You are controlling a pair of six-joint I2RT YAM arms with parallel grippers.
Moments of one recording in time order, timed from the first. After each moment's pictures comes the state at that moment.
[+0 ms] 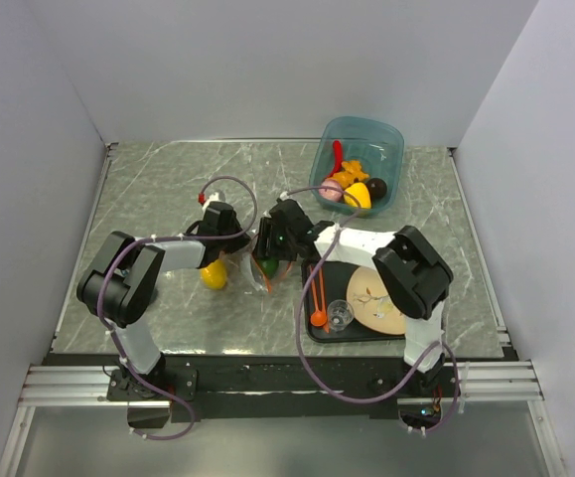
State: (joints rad) left arm -0.43 1.76 0.84 0.23 -0.04 -0.86; right arm 0.76 1.93 1.23 -0.13 -0.03 0.76
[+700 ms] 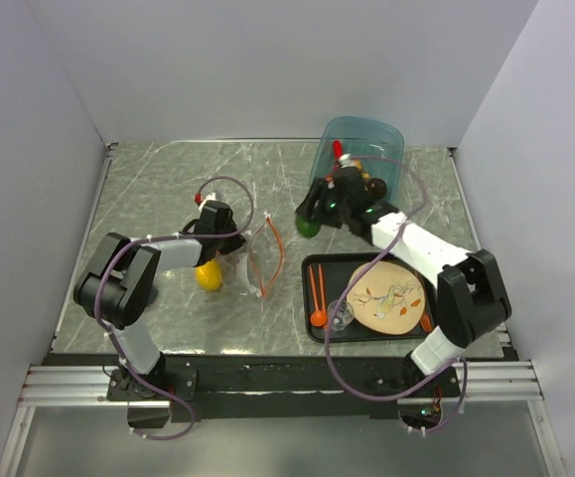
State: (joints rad) left arm -0.41 1.74 0.85 0.16 -0.04 -0.83; right arm 0.49 1.59 1.15 -0.19 -0.05 0.68
